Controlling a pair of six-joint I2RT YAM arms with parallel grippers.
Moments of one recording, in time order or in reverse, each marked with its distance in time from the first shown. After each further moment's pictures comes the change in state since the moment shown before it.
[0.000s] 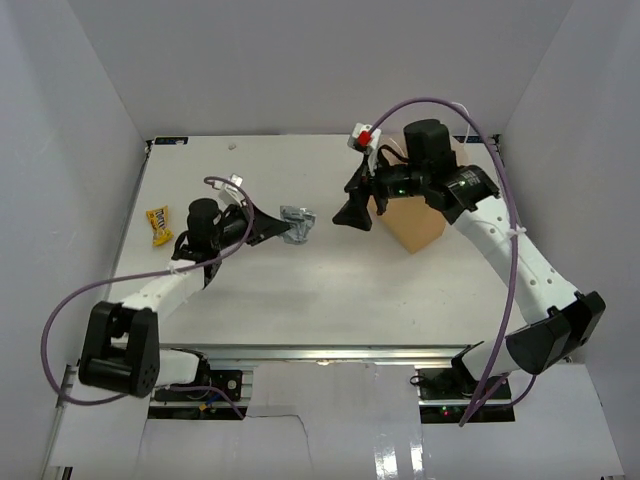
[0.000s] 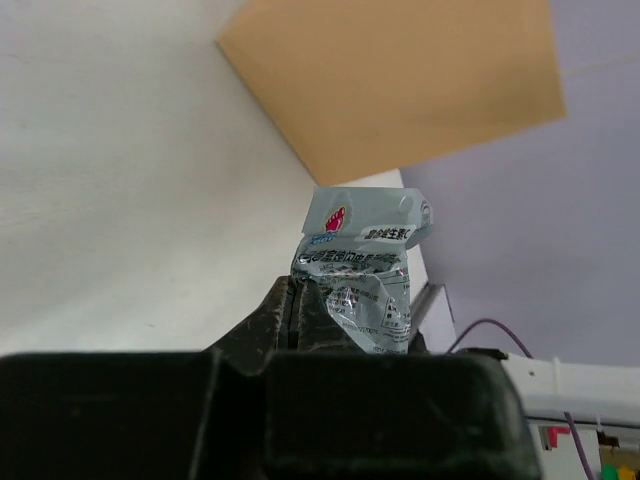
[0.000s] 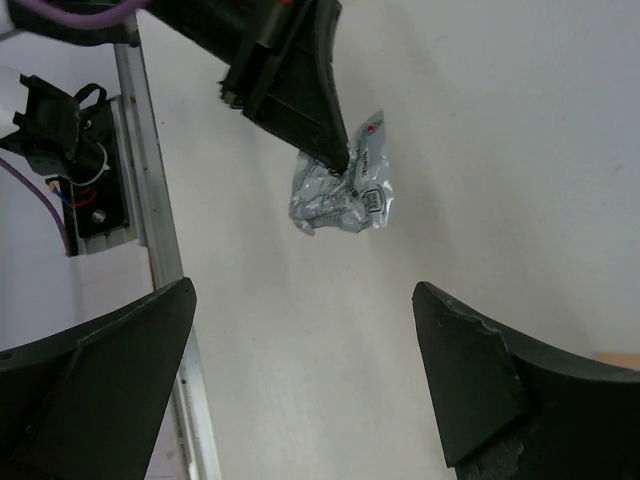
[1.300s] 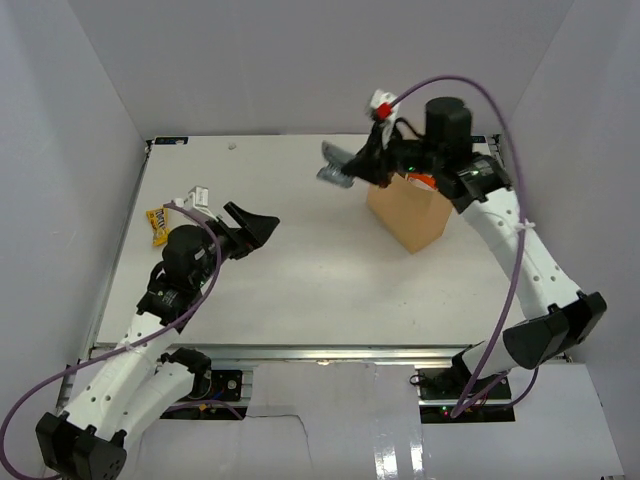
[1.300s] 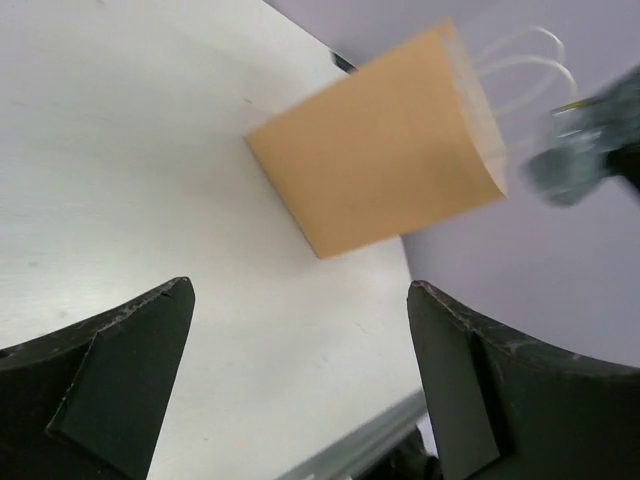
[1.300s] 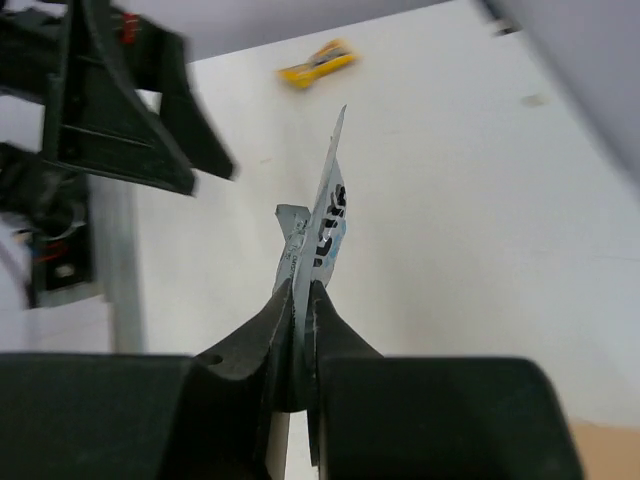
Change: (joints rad) left arm -0.233 -0.616 -0.056 -0.387 -0.492 -0.080; right arm 0.044 0.056 -0.002 0.206 -0.018 0.130
